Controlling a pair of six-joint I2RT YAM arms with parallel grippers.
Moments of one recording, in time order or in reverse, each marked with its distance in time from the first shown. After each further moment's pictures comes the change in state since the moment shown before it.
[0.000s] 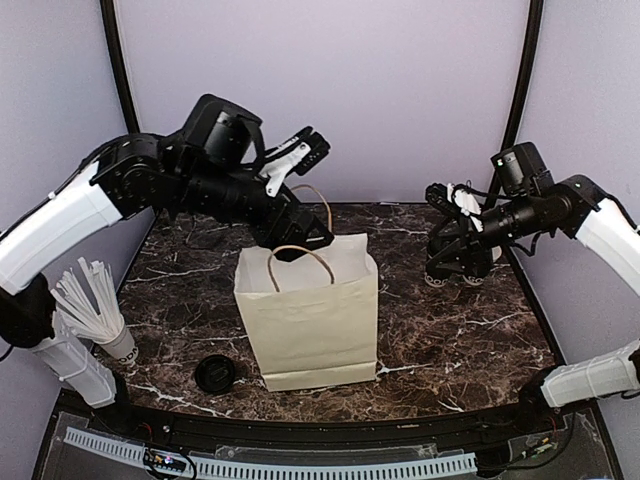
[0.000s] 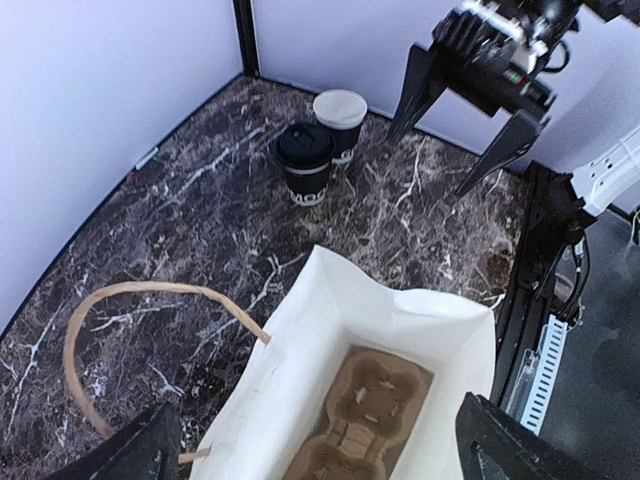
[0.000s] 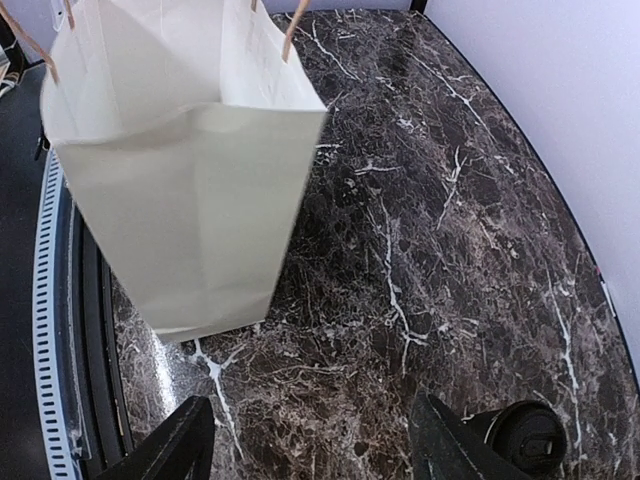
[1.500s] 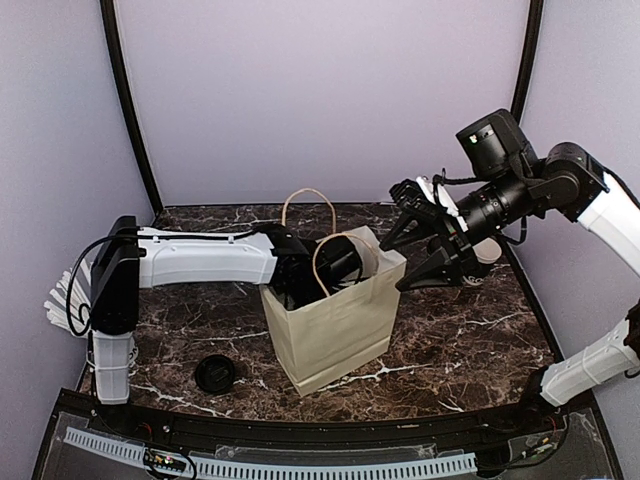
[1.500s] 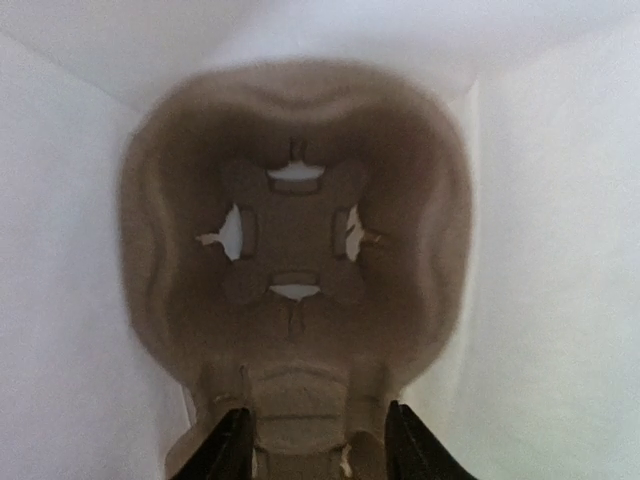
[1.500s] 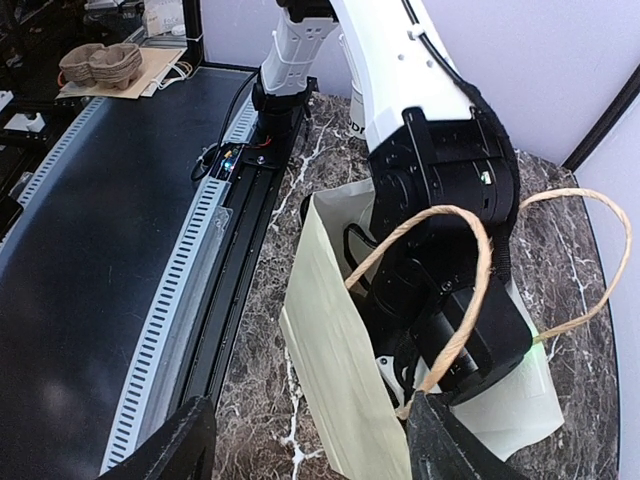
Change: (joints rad) left arm 0.007 0.468 -0.217 0.063 0.198 -0.053; right arm 0.380 0.129 0.306 -0.122 -0.093 -0.021
